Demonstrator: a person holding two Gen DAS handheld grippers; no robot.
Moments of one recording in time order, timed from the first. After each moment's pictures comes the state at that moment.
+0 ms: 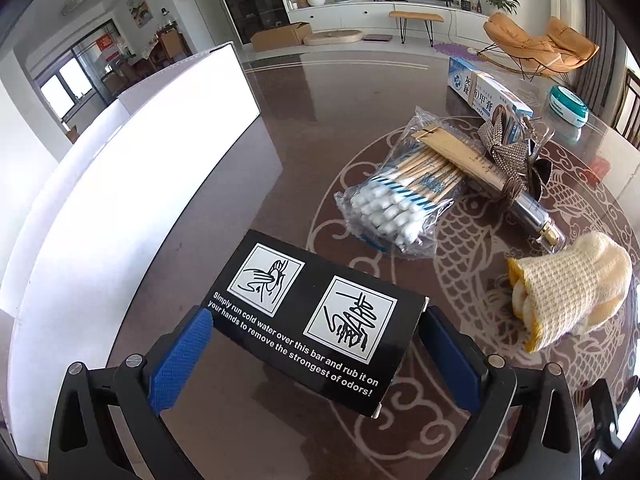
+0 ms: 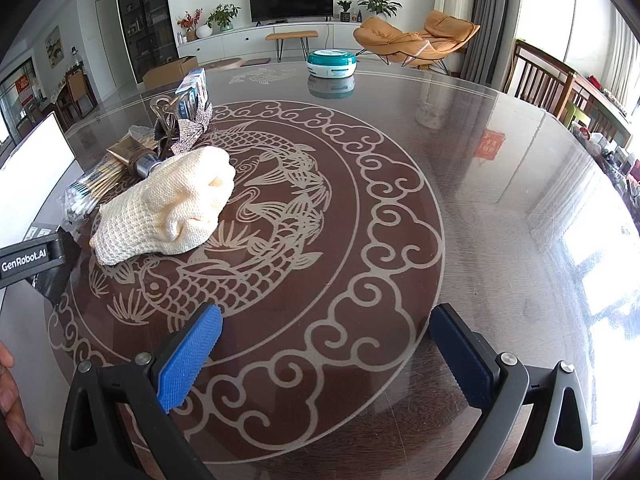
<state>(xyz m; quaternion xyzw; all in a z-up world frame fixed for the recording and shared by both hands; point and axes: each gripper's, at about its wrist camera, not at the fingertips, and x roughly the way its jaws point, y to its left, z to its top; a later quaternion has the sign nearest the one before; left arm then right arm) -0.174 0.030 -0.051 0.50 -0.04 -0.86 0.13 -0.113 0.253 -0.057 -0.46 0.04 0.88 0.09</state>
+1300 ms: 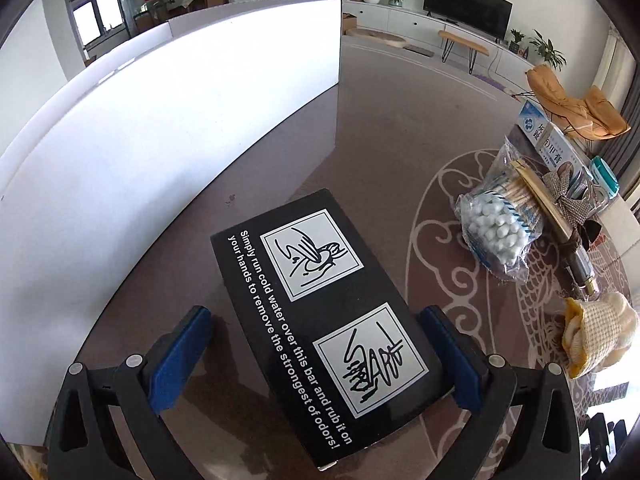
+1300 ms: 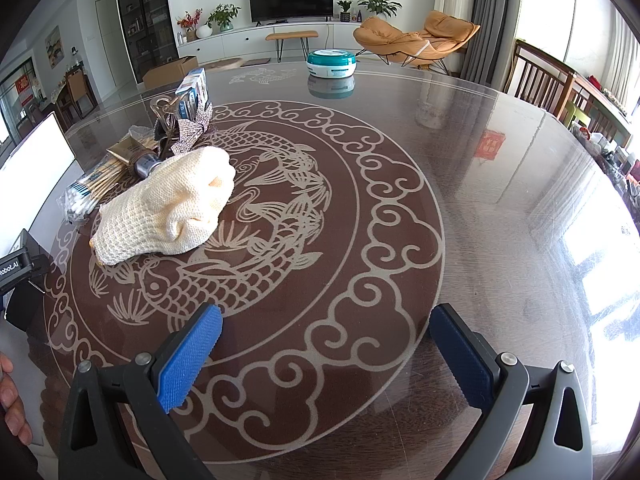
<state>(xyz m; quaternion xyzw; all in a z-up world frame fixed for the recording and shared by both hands) -0.169 -0.040 -0.074 0.49 0.09 -0.85 0.15 -0.113 0.254 -0.057 -0.46 0.04 0.88 0.09</state>
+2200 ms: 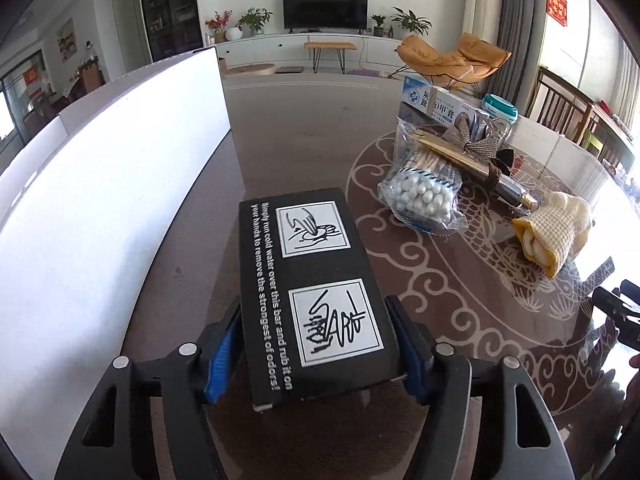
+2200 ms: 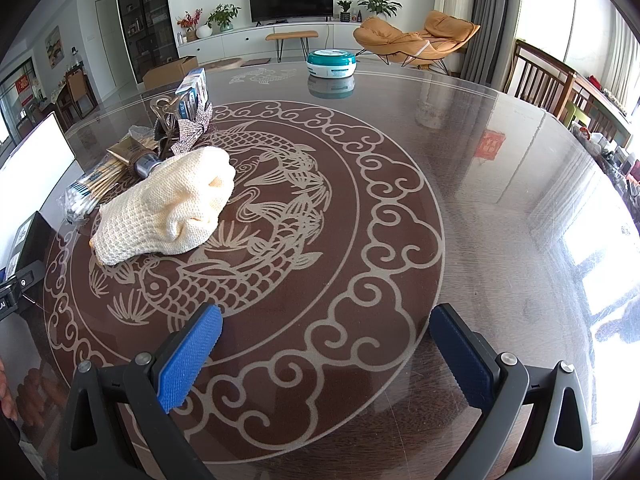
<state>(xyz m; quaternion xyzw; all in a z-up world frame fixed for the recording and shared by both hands) -0.155 -0.046 -0.068 0.44 -0.04 -0.90 -0.06 -0.114 0.254 -0.057 -0.46 0.04 0.88 0.09</state>
